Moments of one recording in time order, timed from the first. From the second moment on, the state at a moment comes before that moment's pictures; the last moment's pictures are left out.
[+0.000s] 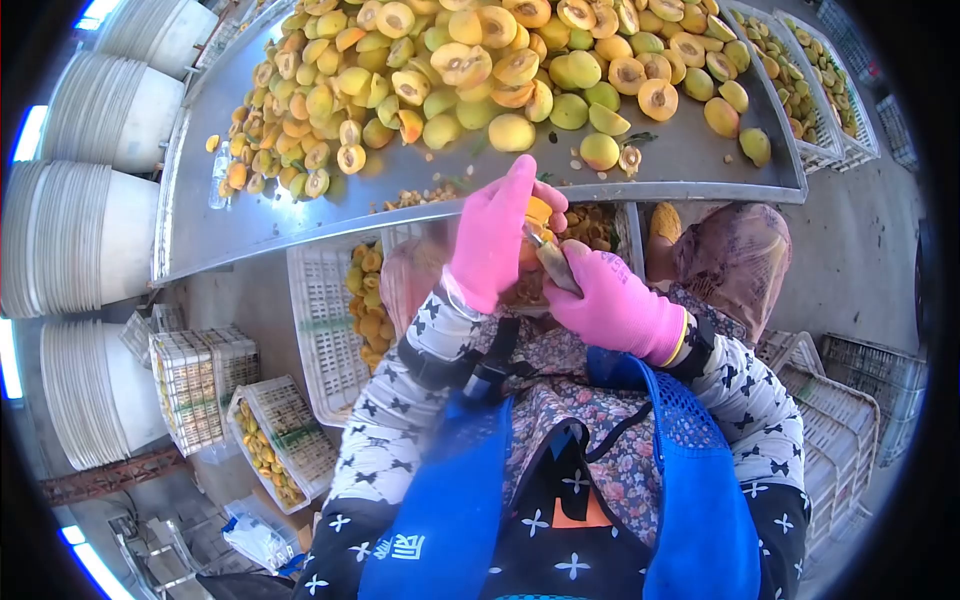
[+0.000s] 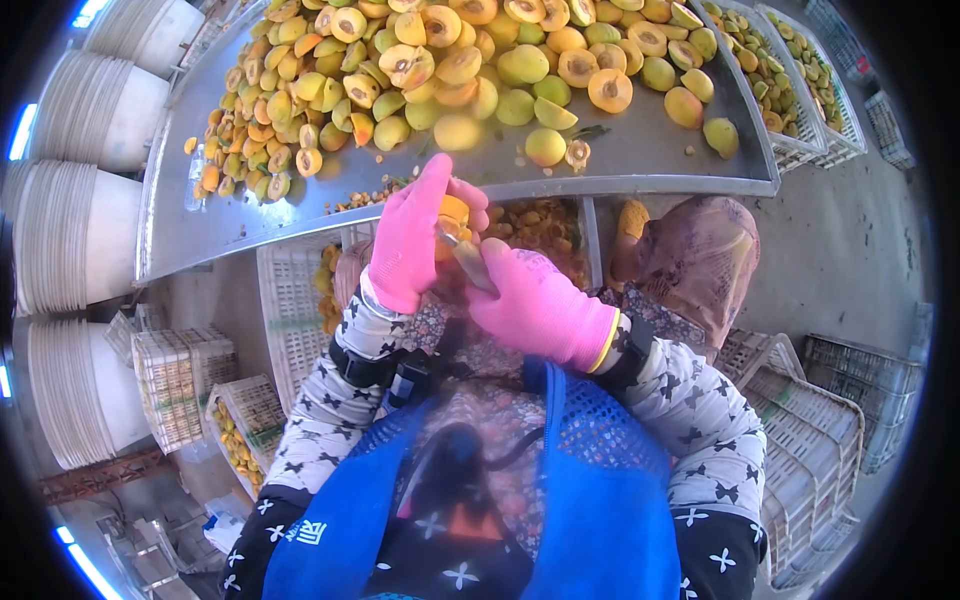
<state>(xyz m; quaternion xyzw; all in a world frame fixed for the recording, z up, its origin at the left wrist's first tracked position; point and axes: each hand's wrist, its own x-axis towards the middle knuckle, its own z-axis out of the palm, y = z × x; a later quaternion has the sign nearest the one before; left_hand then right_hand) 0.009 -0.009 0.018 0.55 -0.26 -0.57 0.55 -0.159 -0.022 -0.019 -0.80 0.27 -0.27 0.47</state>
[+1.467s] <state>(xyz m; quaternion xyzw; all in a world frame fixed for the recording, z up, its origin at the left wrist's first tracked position) 0.079 -0.035 -0.010 0.28 -0.18 -0.67 0.67 -0.171 -0.212 -0.047 -0.89 0.37 0.13 0.21</state>
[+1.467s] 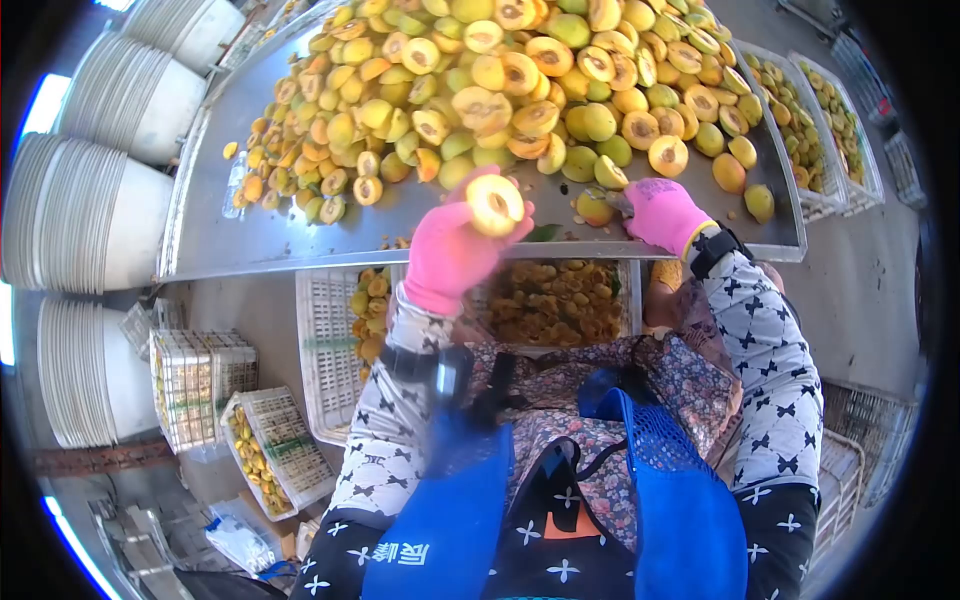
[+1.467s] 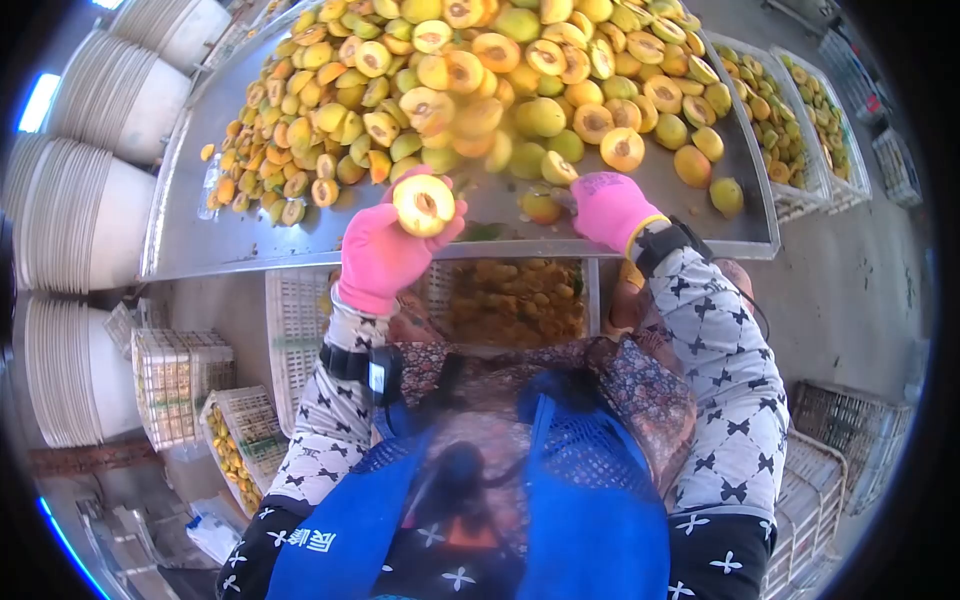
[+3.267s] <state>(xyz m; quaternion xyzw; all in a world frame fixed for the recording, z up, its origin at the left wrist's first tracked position) -0.002 0.008 0.025 0.50 -0.20 -0.32 0.78 -0.117 -0.019 -0.012 -0.81 0.28 -0.24 0.45</state>
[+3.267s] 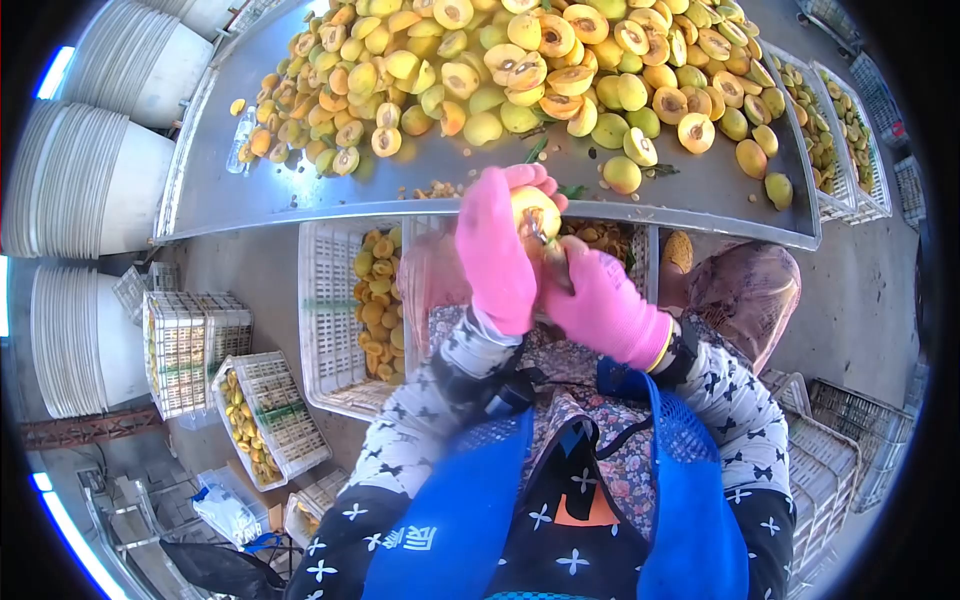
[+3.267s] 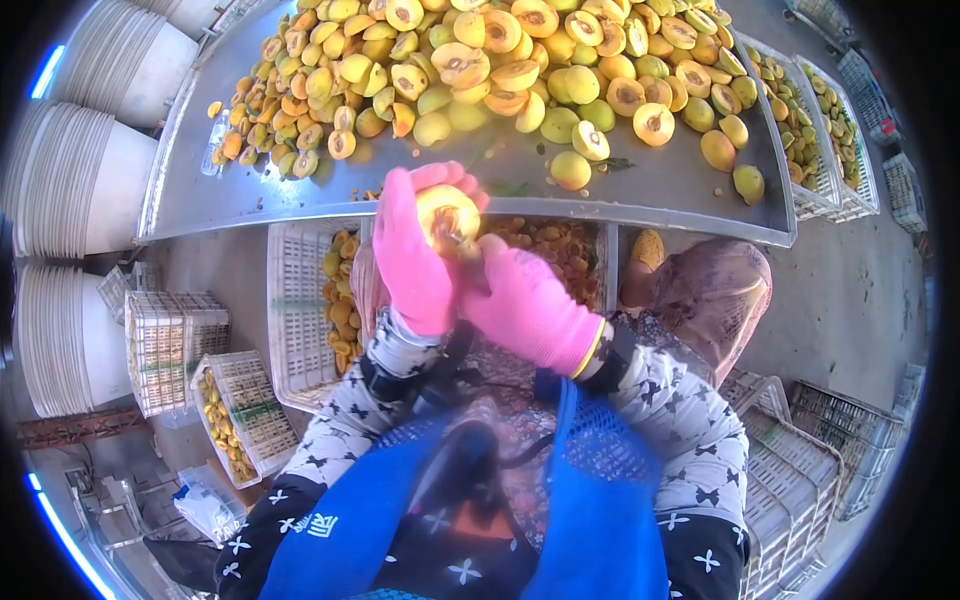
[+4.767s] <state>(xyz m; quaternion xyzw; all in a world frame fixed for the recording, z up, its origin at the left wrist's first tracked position) 0.179 0.127 0.008 0.82 -0.48 -0.21 0.24 -0.160 -0.056 -0.021 -0.76 0.15 0.16 0.61</state>
